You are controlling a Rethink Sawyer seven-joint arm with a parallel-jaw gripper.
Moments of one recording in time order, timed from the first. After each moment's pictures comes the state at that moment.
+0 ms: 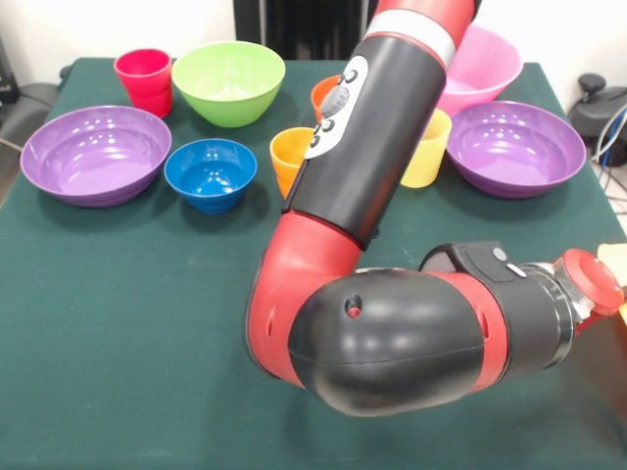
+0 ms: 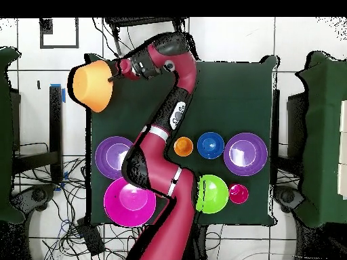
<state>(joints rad) -0.50 0.52 2.92 0.05 -2.13 2.12 1.10</state>
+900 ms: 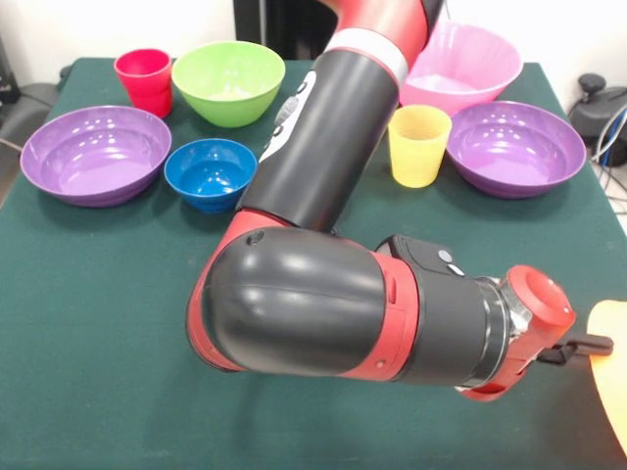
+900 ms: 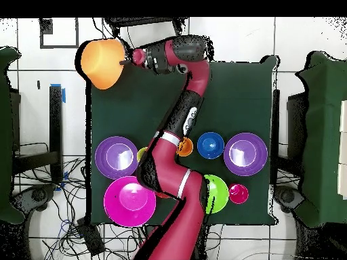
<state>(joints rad) -0.58 0.56 2.71 0.23 -1.74 1.92 1.17</state>
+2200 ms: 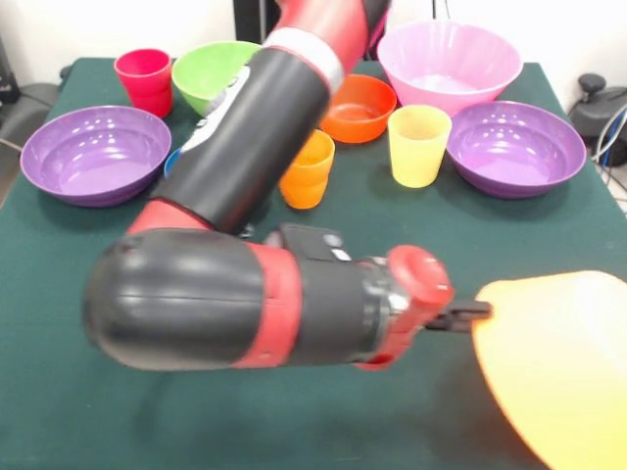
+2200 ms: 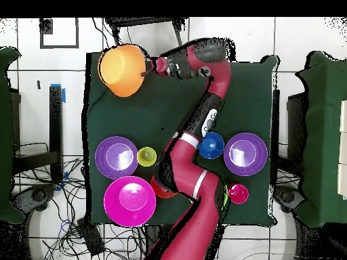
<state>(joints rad) -0.68 0.52 2.56 0.22 -1.72 2.10 1.17</state>
